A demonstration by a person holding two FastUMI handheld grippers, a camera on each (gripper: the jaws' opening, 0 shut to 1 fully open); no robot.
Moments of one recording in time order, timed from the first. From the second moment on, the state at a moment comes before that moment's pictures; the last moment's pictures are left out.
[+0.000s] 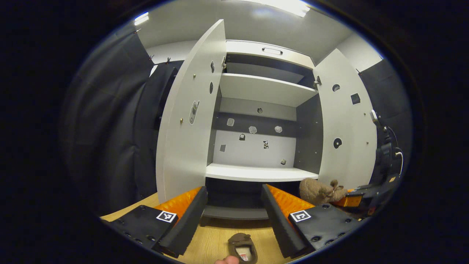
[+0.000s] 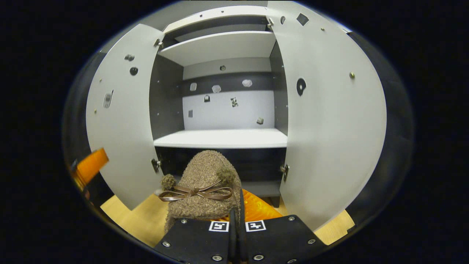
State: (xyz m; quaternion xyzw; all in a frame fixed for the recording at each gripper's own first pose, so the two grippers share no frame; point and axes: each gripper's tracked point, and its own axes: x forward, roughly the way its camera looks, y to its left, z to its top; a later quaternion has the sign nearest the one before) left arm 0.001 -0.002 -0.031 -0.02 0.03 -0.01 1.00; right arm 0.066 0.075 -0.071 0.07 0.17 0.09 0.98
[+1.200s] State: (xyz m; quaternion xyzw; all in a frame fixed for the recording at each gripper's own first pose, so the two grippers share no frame) left arm -0.017 0.033 -0.053 -0.02 0.06 0.02 1.00; right arm 0.387 0.070 -0.103 0.05 0.31 -0.02 0.95
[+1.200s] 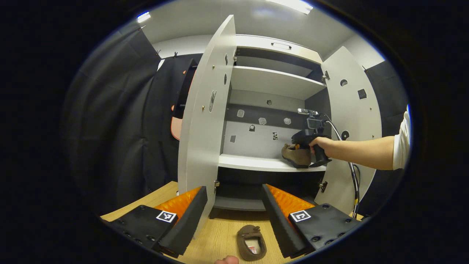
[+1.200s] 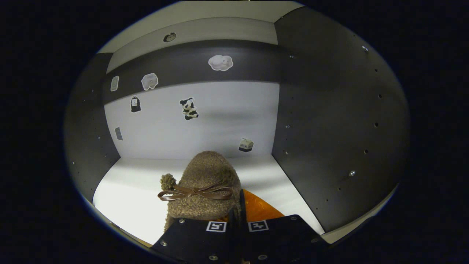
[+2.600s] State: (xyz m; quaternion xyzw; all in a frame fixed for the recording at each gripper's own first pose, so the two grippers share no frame) left arm -0.001 0.014 -0.056 -0.02 0.06 0.00 1.00; right arm 0.166 0.062 0.058 0.05 0.08 0.08 0.99
